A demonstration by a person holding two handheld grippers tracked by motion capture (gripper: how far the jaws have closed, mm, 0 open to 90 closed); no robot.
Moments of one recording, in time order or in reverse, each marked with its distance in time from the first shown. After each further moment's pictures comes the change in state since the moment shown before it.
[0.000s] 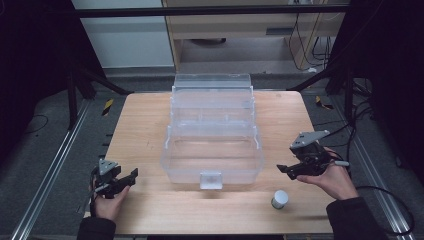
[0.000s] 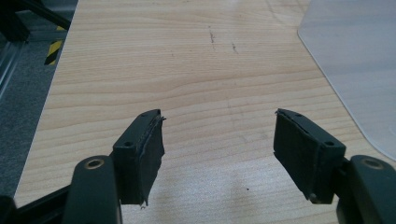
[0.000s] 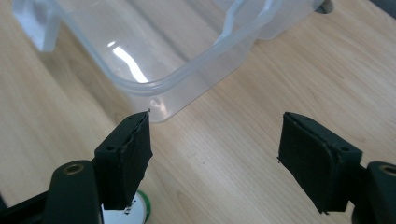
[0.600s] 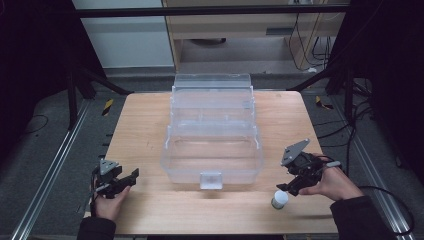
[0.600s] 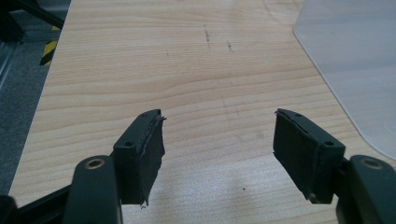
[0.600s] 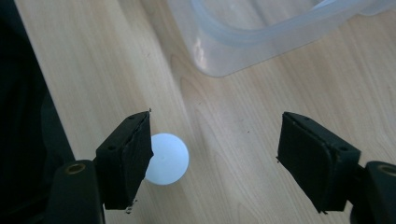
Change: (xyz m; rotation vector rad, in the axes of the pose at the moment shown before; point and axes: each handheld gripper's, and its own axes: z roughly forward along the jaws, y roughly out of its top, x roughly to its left) left arm -0.001 0.000 0.001 0.000 -0.013 0.007; right arm 0.023 0.000 0.007 0.210 0.188 -0.248
